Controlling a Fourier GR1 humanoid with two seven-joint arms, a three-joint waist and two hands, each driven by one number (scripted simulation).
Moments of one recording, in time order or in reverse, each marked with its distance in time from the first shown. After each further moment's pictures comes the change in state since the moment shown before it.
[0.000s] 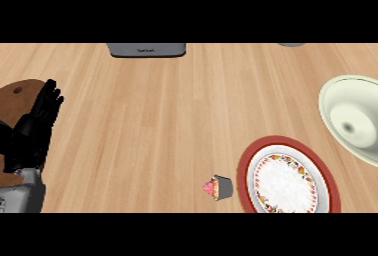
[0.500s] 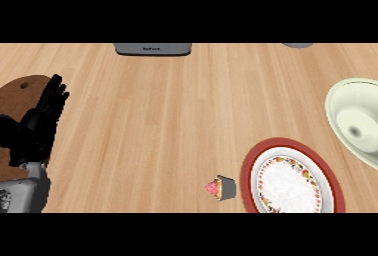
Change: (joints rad) left arm -0.038 -0.013 -0.004 0.019 -0.012 -0.013 0.003; right arm -0.321 0.005 0.129 0.466 0.107 -0.002 -0.123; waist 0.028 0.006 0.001
